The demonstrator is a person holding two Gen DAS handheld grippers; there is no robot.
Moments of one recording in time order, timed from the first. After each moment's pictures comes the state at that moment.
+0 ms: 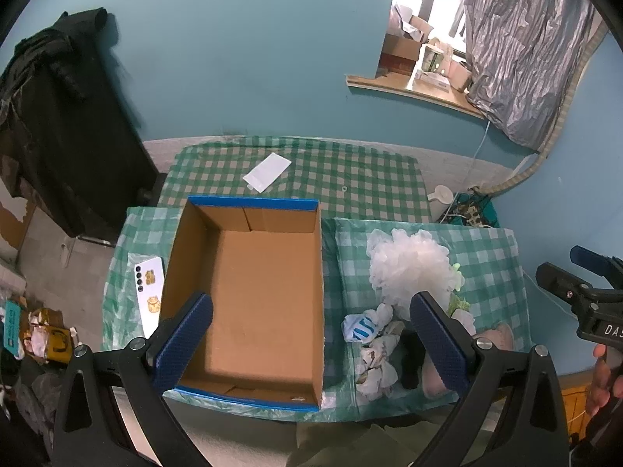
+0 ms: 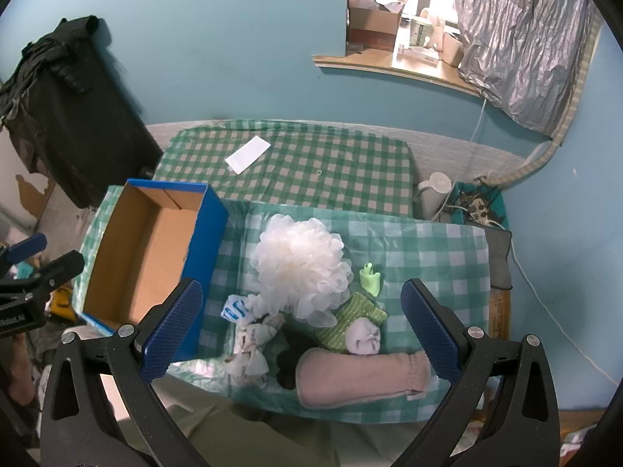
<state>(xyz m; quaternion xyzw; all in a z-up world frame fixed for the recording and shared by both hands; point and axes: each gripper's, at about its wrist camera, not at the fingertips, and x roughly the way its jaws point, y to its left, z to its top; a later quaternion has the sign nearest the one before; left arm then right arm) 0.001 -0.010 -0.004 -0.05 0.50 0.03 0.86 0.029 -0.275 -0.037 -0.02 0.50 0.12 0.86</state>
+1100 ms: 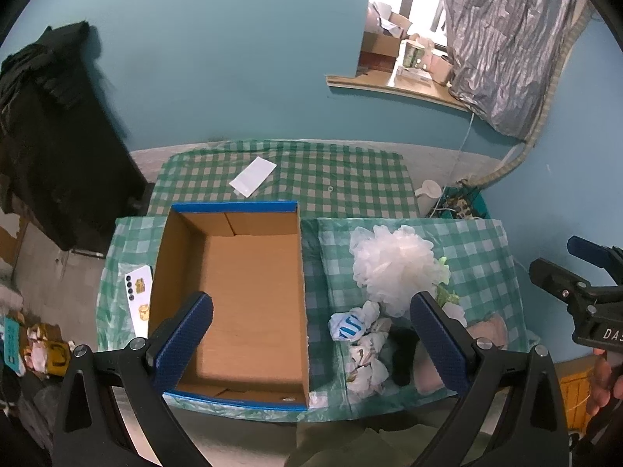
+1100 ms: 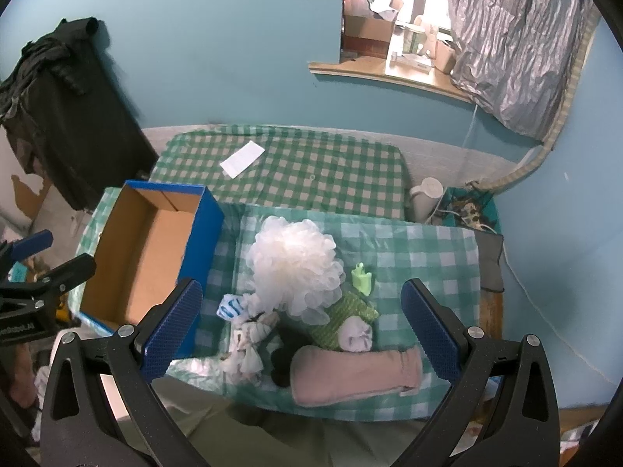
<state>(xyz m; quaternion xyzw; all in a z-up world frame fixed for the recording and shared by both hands) 0.002 -0.035 -0.001 -0.03 0.50 0.00 0.86 0.017 -0.279 -0.025 -0.02 0.49 0.11 0.86</state>
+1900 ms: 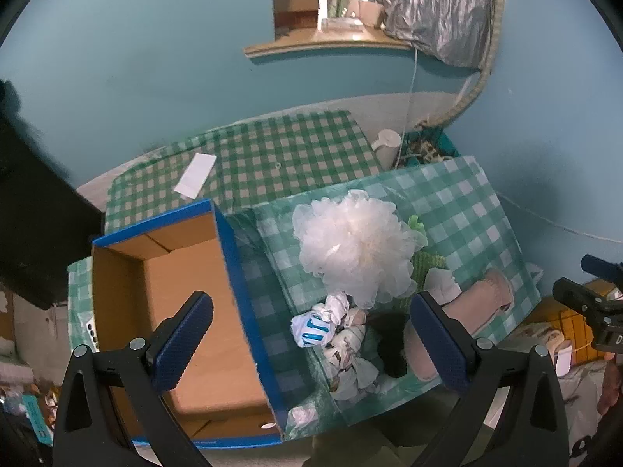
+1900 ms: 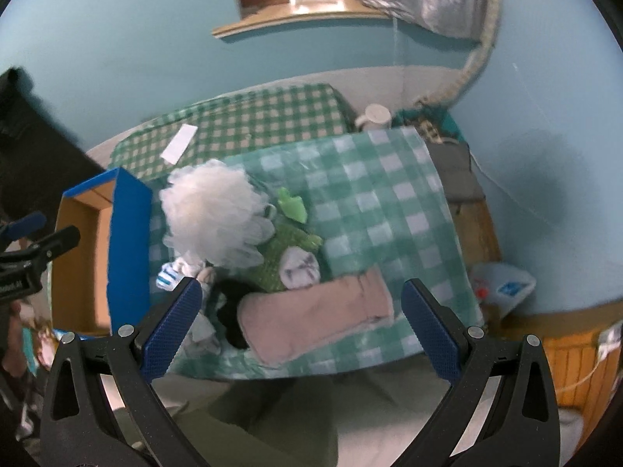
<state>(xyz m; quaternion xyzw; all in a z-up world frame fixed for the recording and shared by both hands) 0.045 -0.107 -0.061 0.05 0.54 -0.11 0.83 -0.021 -0.377 -0.101 0.08 0.55 0.00 0.83</state>
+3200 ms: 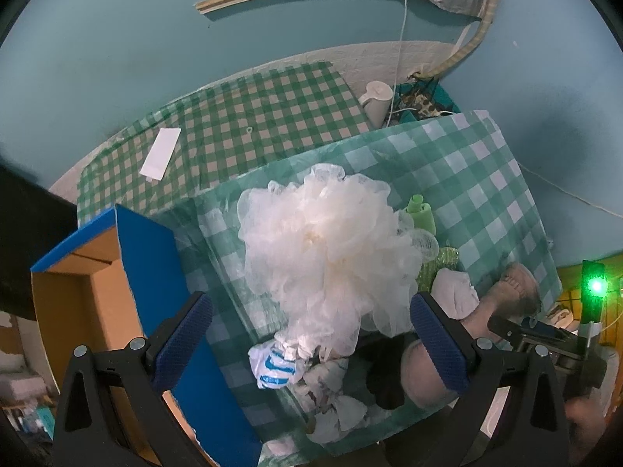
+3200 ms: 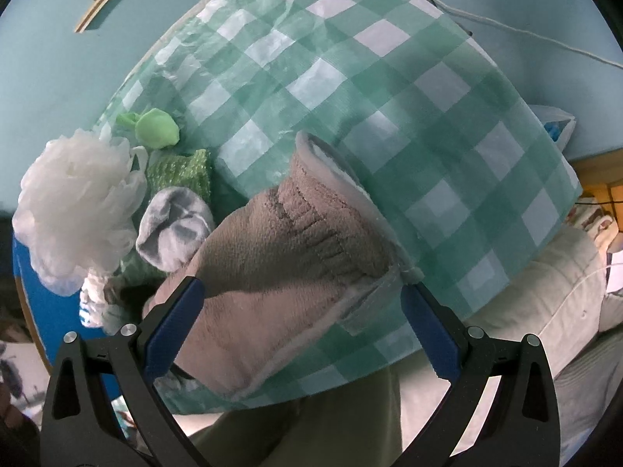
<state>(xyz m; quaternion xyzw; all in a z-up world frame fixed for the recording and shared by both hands) 0.107 -0.170 -0.151 0.09 0.61 -0.12 0.78 -0.017 -0.446 -0.306 0.28 0.64 -0.08 0.71</state>
